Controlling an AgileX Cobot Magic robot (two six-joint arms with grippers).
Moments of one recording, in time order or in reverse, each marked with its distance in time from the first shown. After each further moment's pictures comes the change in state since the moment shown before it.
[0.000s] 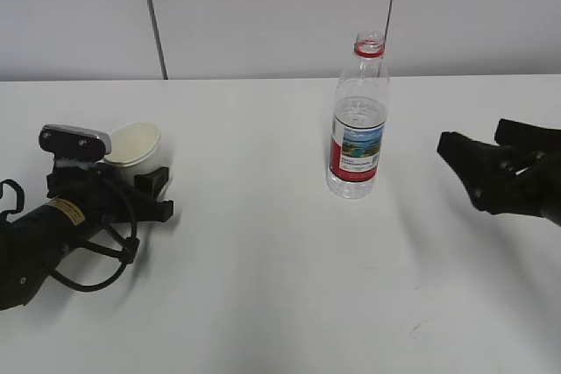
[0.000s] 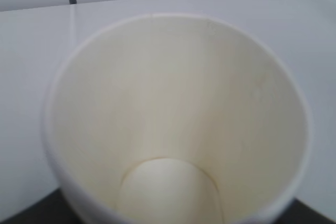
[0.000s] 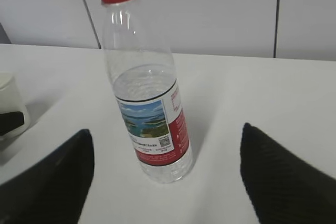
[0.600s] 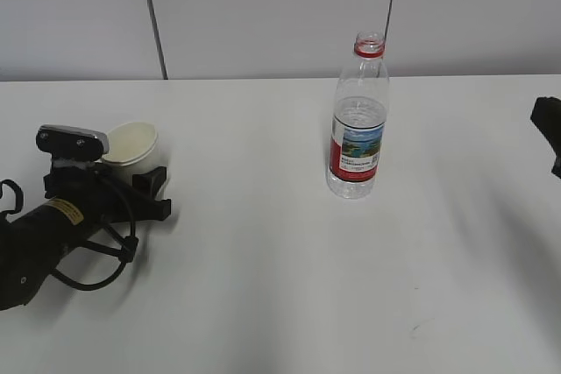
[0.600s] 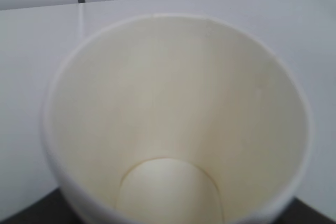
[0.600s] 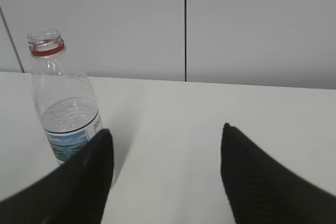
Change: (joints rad) left arm 0.000 0.000 0.001 -0.022 0.000 0.000; right arm 0.000 -0.414 0.002 0.276 0.416 -0.207
